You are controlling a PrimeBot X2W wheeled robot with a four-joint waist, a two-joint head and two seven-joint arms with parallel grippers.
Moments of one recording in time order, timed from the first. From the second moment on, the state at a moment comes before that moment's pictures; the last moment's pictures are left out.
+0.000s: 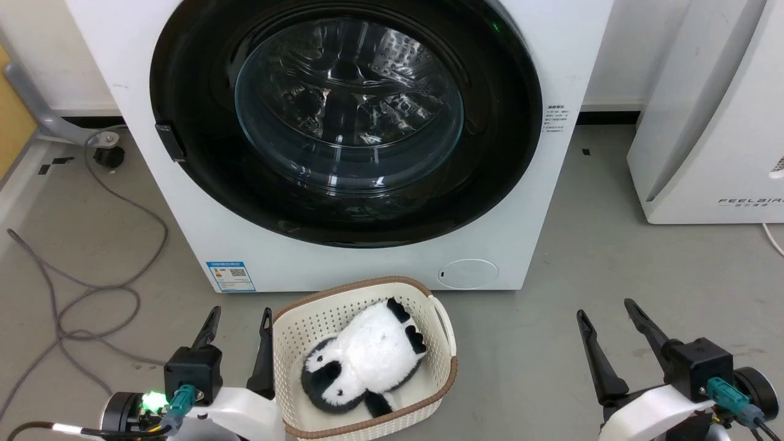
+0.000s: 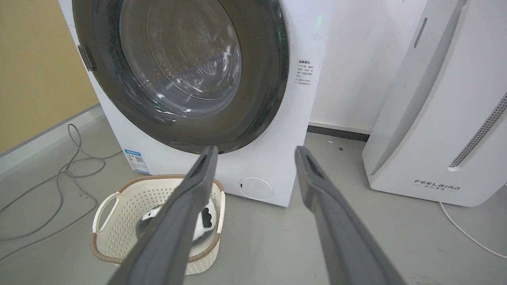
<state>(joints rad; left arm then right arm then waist) 0.02 0.05 -0.02 0.01 0.00 0.00 -0.02 0.02 -0.06 0.00 0.00 0.02 0.13 -0.02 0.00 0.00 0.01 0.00</state>
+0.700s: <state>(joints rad) 0.01 0.05 -0.05 0.02 0.00 0.01 -0.06 -0.03 -0.10 -0.01 0.01 0.11 0.13 -0.05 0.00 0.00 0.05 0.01</state>
